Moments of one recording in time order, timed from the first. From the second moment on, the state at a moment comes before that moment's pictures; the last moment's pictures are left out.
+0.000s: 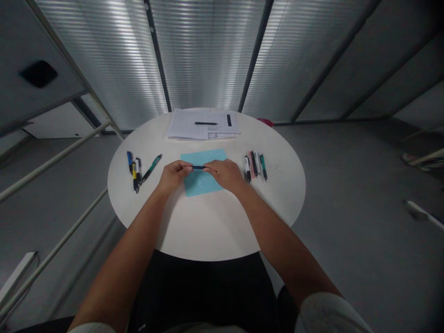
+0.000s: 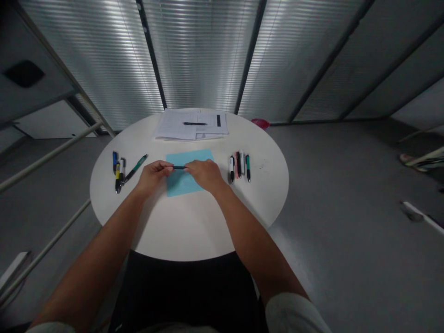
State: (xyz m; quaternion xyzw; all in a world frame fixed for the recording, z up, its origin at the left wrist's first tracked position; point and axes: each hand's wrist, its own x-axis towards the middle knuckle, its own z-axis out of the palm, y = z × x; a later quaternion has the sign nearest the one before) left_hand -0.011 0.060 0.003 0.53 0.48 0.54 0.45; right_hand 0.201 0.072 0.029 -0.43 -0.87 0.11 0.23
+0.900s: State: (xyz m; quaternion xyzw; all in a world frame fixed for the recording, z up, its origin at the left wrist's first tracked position) left_hand -0.012 0.059 0.010 0.52 0.48 0.55 0.45; right_hand 0.217 0.096 0.016 -0.44 -0.67 0.46 0.39
